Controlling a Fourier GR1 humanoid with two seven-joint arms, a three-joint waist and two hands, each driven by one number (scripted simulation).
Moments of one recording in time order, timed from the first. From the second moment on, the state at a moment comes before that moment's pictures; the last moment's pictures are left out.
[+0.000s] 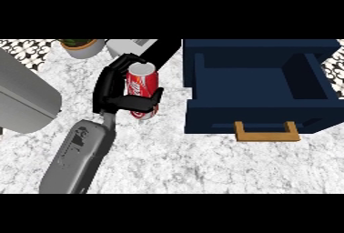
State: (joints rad) left arm -0.53 0.10 -0.17 -1.30 0.16 0.28 0.00; right arm 0.33 -0.05 -0.25 -2.21 -0.15 0.18 0.08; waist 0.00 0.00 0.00
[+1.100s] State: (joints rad) left arm -1.19 0.00 -0.22 -0.99 0.11 0.51 0.27; right arm 0.29 -0.05 -0.27 -2.18 -0.13 0.20 0.10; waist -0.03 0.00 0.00
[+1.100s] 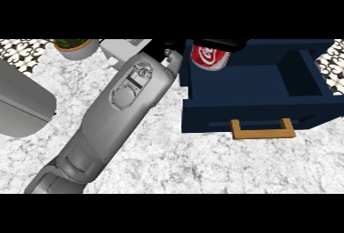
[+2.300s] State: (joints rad) left arm -1.50 0.00 -0.36 -0.47 0.37 0.56 0.09; right arm 0.20 -0.04 -0.24 -2.15 -0.08 0.18 0.12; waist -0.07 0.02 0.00
